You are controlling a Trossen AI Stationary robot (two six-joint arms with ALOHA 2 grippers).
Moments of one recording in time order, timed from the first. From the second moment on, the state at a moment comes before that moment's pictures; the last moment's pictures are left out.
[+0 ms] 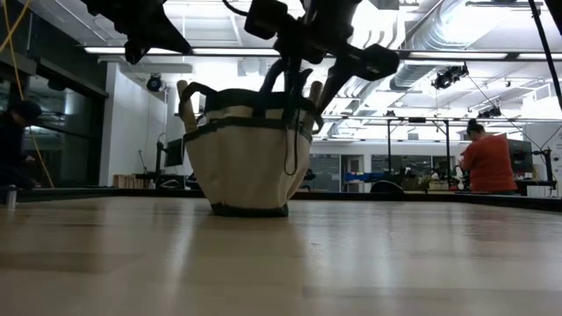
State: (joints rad) left arm 0.07 0.78 0.77 -0.42 -0.22 -0.38; right arm 0.10 1.96 1.74 -1.04 0.10 1.42
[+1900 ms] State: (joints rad) left arm 0.07 0.78 0.77 -0.41 -0.14 -0.40; right arm -0.13 1.89 1.74 -1.37 -0.02 -0.39
